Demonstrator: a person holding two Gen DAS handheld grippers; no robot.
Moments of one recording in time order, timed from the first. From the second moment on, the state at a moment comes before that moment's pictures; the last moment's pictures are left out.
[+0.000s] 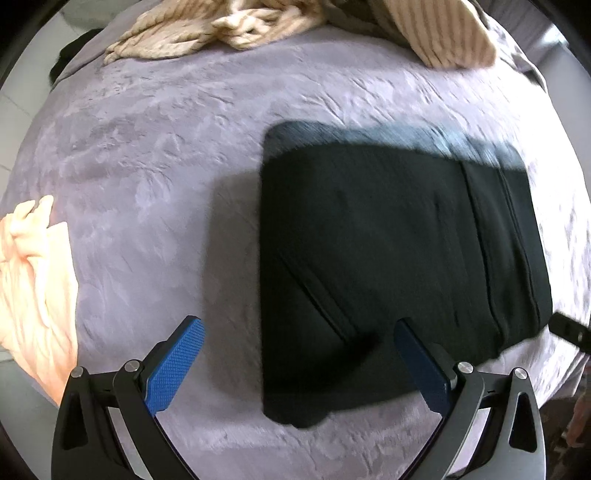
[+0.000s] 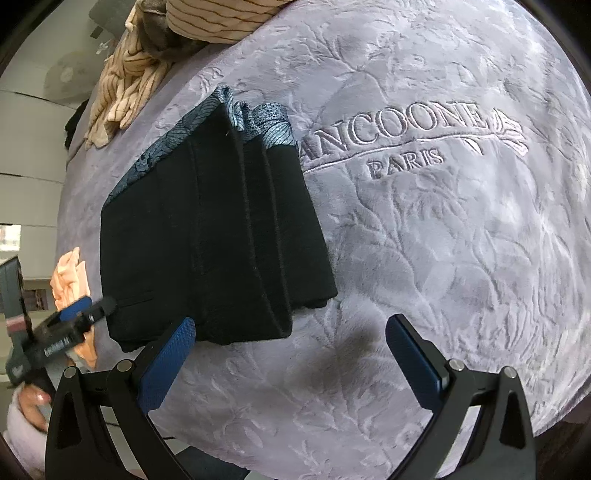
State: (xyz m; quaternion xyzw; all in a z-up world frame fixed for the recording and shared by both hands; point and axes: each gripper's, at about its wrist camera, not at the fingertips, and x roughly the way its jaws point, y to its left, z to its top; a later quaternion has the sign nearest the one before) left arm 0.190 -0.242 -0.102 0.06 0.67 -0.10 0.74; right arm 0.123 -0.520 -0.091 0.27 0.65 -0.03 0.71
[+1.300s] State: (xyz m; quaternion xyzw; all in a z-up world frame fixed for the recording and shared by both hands) left arm 0.214 -0.231 -0.110 -0.09 0.64 -0.25 0.72; right arm 0.187 -0.534 -0.127 0.40 0.61 0.18 0.66
